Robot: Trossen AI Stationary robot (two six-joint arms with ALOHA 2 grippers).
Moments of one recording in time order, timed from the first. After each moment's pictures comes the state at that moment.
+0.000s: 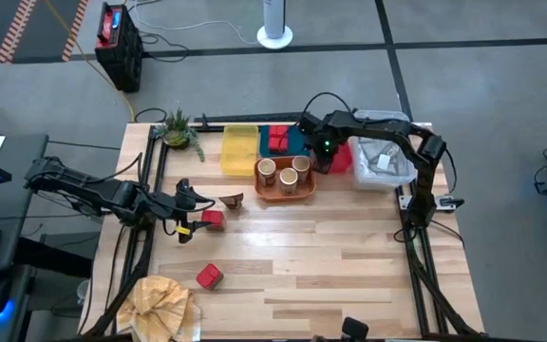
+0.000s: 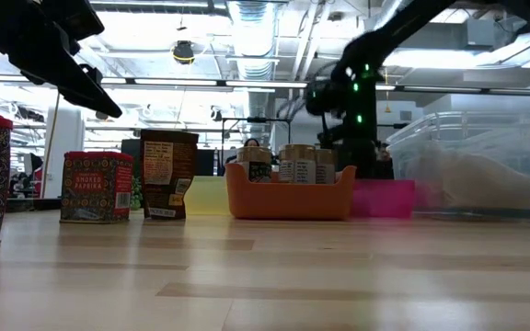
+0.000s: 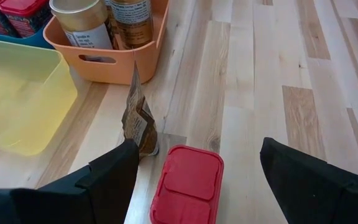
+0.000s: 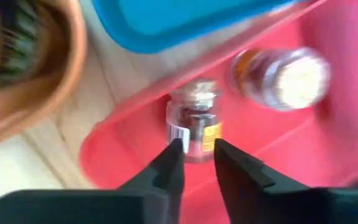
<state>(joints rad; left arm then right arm) -0.27 0.65 0.50 -0.46 -0.38 -0.28 -0.57 1.88 1.42 -1.00 0.20 -0.18</state>
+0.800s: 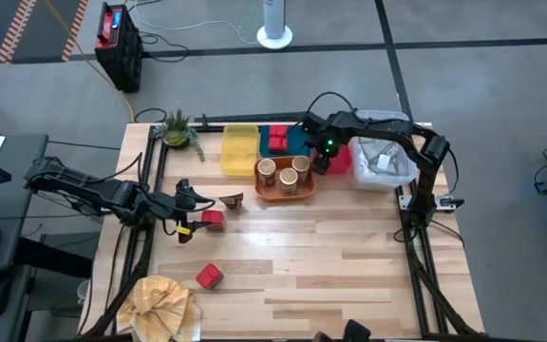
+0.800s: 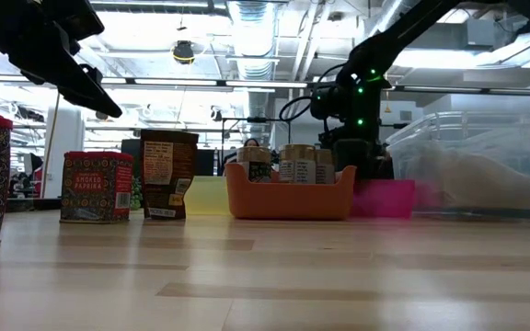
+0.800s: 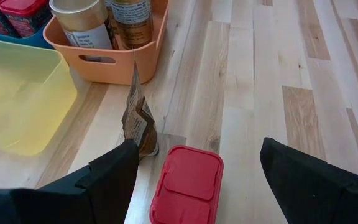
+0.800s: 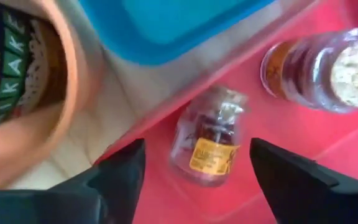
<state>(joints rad) -0.27 0.65 0.50 -0.45 -0.38 -0.28 -0.60 1.87 1.33 -0.89 0.07 -0.04</state>
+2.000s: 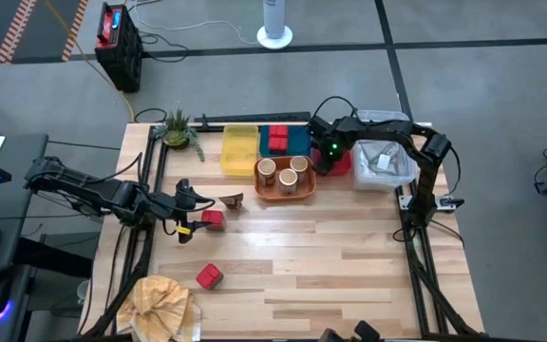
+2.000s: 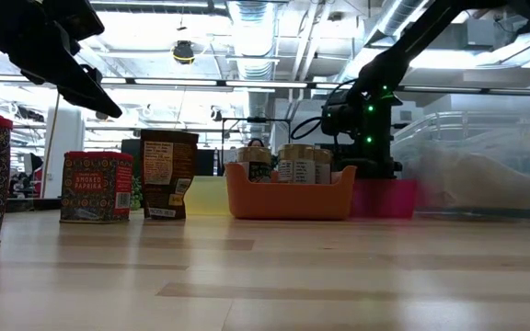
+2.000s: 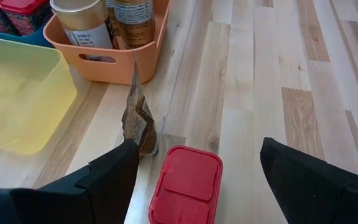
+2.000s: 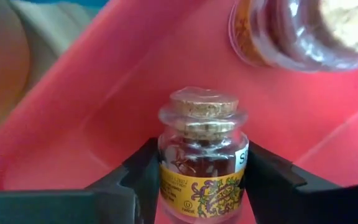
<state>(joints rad) -0.27 0.65 0.50 -0.45 -0.38 -0.30 -0.64 1.87 1.20 -0.79 0.08 0.05</state>
